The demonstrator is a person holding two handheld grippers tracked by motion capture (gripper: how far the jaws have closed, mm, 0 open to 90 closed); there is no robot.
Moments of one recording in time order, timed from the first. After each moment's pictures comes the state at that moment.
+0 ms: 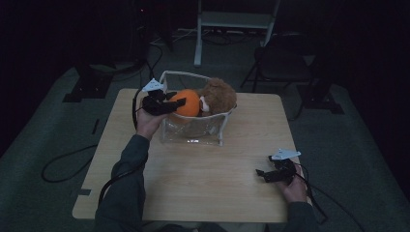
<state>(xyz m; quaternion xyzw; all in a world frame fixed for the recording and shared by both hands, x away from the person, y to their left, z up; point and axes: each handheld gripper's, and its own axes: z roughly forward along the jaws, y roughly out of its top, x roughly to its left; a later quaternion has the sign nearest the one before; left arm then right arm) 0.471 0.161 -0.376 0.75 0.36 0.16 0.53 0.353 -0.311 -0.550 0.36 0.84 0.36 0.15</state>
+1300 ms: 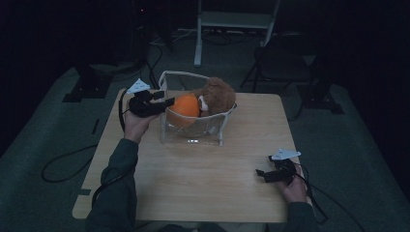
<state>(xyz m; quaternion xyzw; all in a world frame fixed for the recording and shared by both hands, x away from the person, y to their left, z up) 0.449 0.197 -0.366 0.73 0.37 0.19 0.54 0.353 -0.311 -0.550 0.36 0.84 0.36 0.16</state>
